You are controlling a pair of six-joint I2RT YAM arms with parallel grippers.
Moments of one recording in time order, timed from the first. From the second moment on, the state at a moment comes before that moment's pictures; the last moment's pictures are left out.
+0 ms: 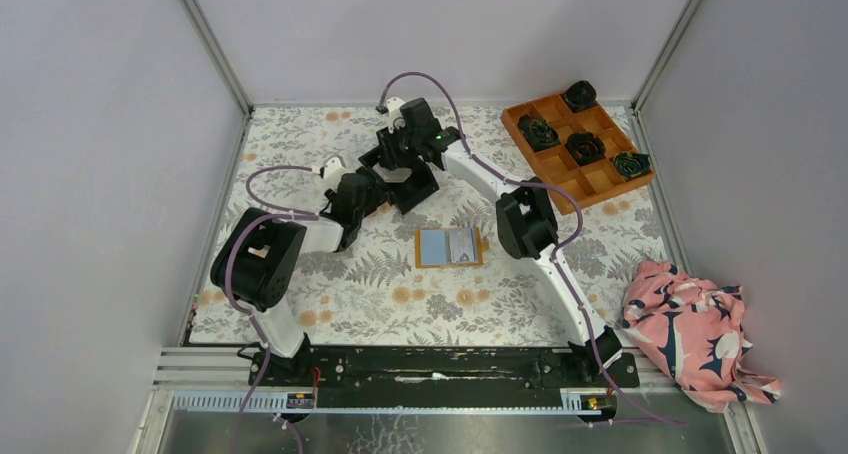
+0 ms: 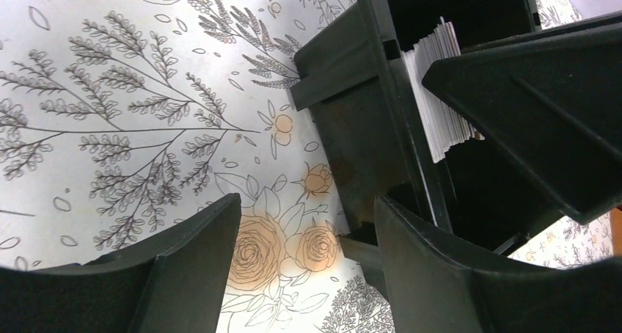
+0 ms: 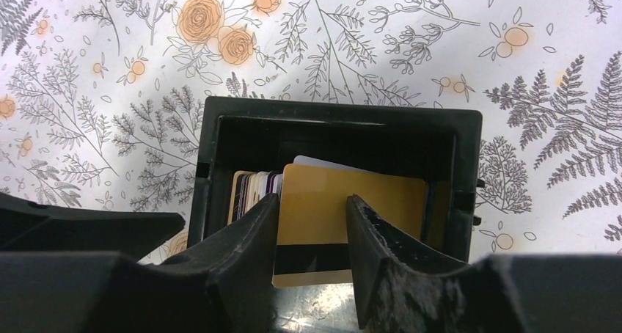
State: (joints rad) left arm -0.34 1.73 0.71 0.47 -0.33 -0.81; right arm 0.65 2.60 2.38 -0.42 -0.29 0.07
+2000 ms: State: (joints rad) left arm -0.34 1.80 0.79 0.42 -0.28 -0.80; right arm 0.68 2.50 2.28 -0.40 -0.29 0.05
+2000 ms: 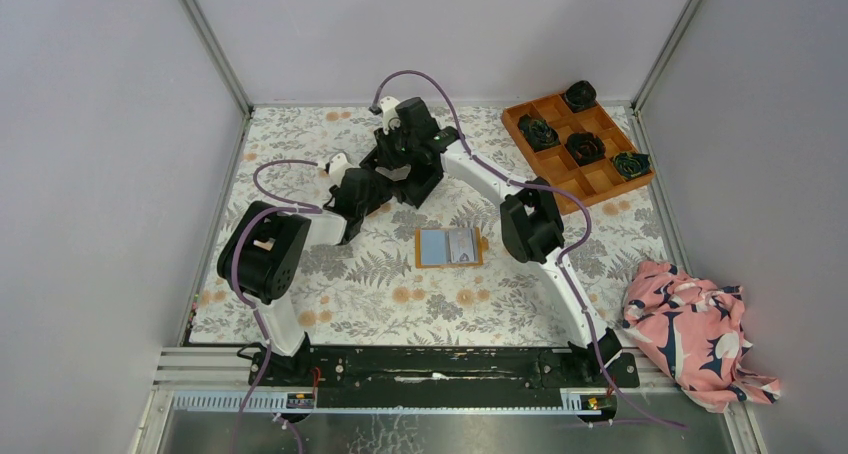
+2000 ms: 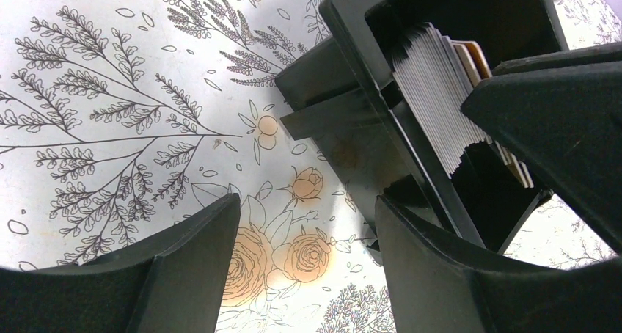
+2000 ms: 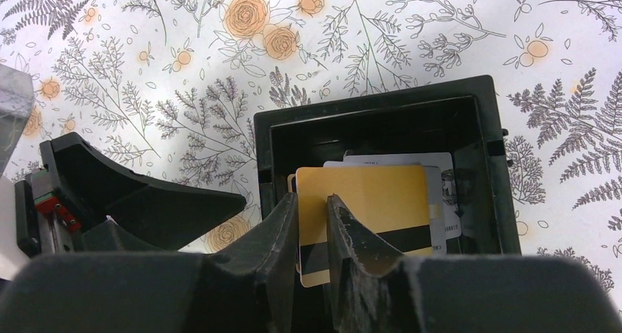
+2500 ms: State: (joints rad) left arm -0.34 1.79 0.79 0.41 -0.28 -0.79; right arm 0.68 2.47 2.25 -0.41 -0.33 0.07
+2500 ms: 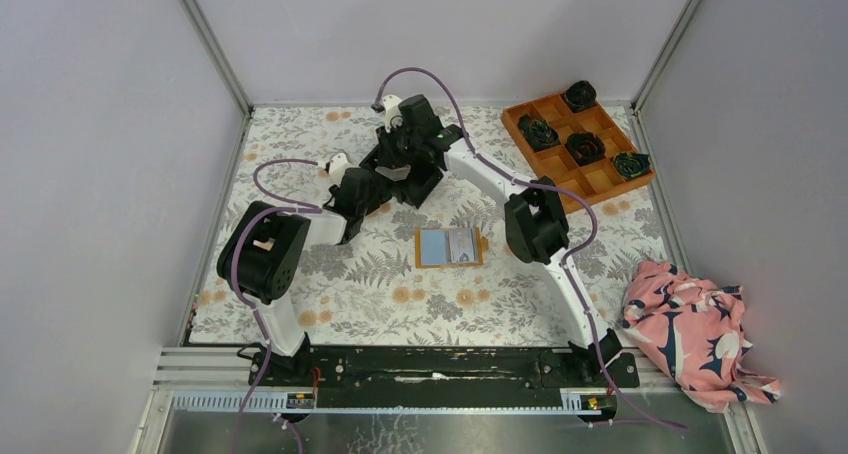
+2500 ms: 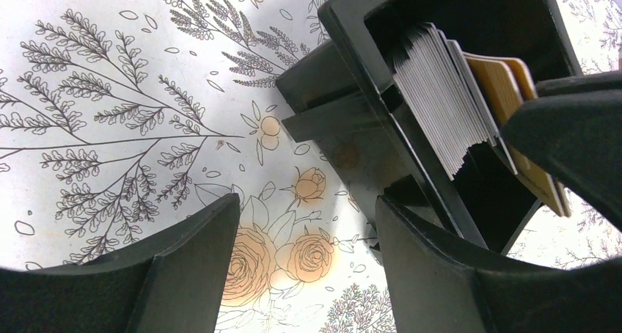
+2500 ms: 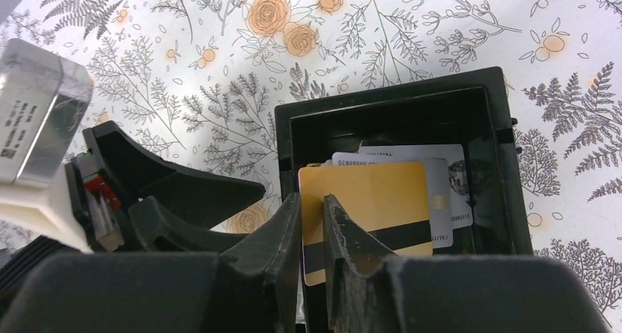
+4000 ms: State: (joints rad) left arm -0.33 1.77 0.80 0.39 -0.29 -0.77; right arm 0.64 2.34 2.04 -0.32 -0.26 0.11
